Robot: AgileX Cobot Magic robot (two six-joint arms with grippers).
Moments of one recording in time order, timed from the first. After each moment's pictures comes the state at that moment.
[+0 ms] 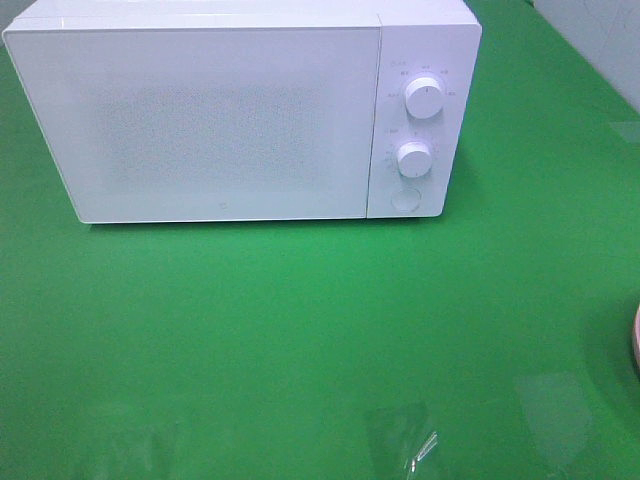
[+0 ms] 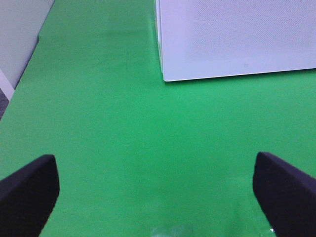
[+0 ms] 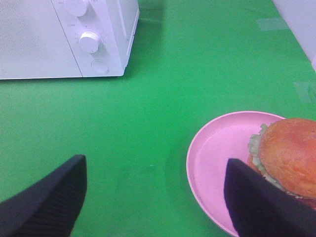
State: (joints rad) left arm 0.09 -0.01 -0.50 -0.16 1.04 0.19; right arm 0.15 -0.01 -0.51 -0.08 1.02 0.18
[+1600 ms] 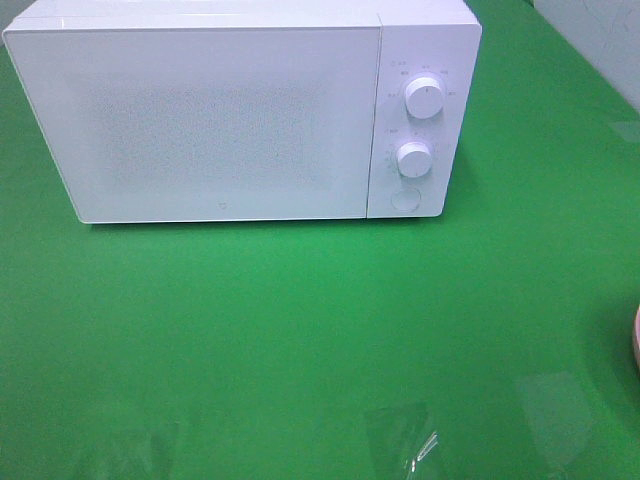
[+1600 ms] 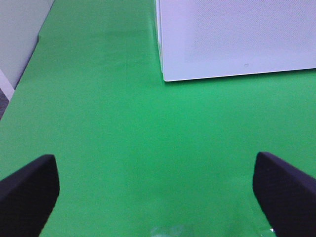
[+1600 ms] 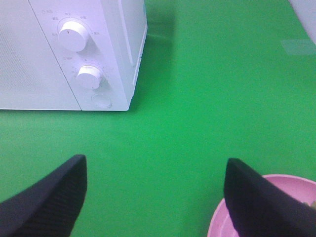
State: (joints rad) left arm 0.09 -0.01 -0.50 -0.16 1.04 0.19; right arm 0.15 0.57 -0.47 -0.08 0.44 0.18
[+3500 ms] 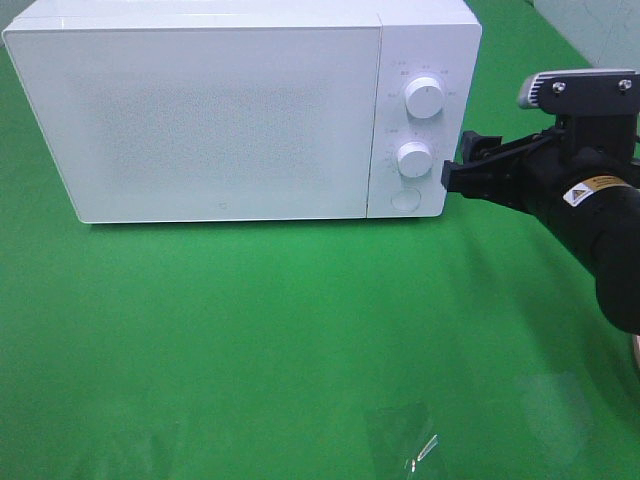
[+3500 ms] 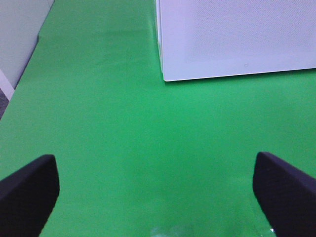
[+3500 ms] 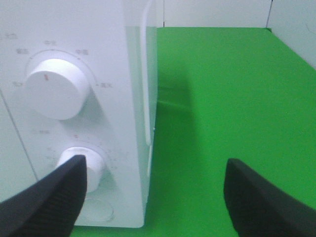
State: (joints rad) left arm 0.09 -0.01 -0.50 -0.16 1.04 0.19; right arm 0.50 1.68 -0.46 0.50 -1.05 -0.21
